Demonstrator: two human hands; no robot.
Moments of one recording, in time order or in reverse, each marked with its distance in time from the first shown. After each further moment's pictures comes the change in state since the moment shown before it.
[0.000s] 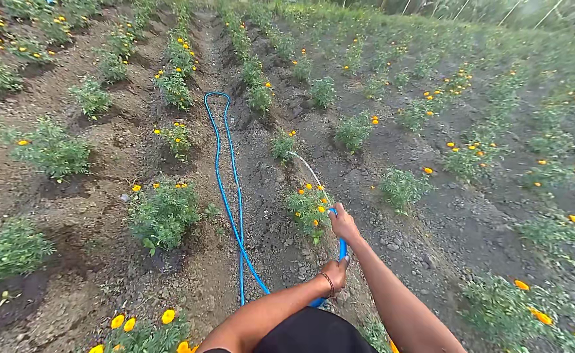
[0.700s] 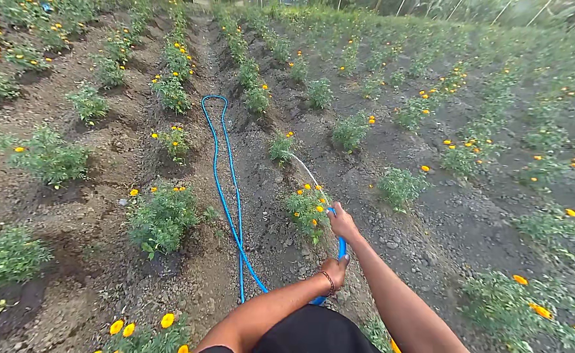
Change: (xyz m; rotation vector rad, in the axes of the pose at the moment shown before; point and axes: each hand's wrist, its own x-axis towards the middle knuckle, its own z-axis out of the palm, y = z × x) left_hand 0.002 0.004 0.007 0.046 -0.006 -0.001; right_hand 0.000 0.011 -0.004 0.026 -0.013 -0.021
